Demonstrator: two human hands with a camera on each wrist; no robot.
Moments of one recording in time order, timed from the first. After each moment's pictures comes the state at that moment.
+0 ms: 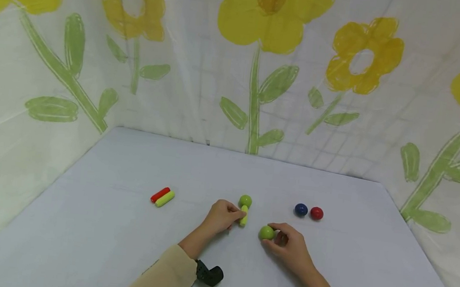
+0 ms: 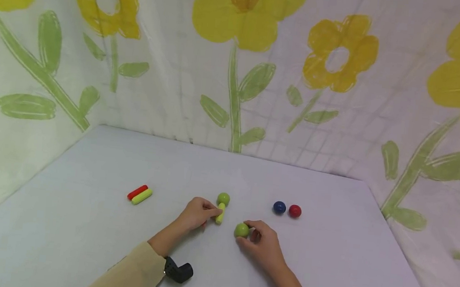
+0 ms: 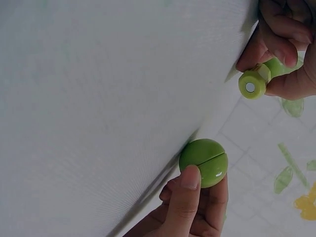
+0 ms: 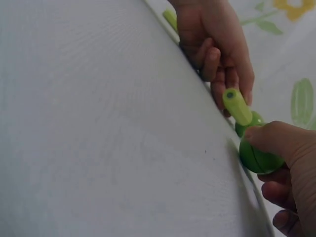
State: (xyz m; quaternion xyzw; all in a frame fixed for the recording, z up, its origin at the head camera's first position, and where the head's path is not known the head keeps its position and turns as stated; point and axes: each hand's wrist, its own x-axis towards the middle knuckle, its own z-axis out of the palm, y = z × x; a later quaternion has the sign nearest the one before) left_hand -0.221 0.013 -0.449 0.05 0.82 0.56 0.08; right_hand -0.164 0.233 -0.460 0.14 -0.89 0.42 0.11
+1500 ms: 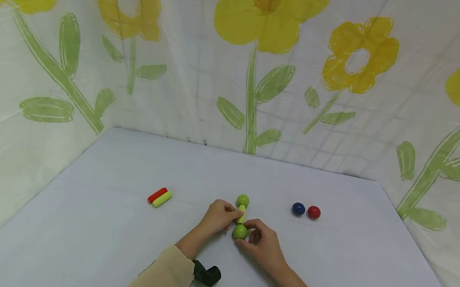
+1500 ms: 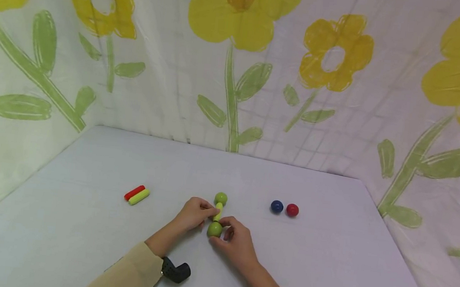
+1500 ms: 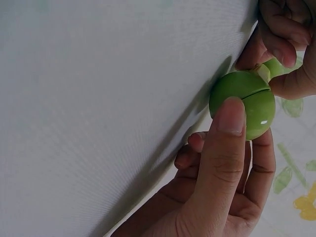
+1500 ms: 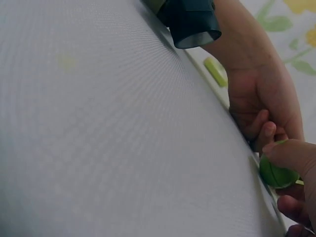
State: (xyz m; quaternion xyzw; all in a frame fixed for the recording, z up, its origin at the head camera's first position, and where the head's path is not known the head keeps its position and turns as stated) left_hand -0.224 0.014 -0.450 0.05 0.83 0.55 0.09; right_hand -0.163 0.179 -0.462 0.18 -0.86 0.47 0.10
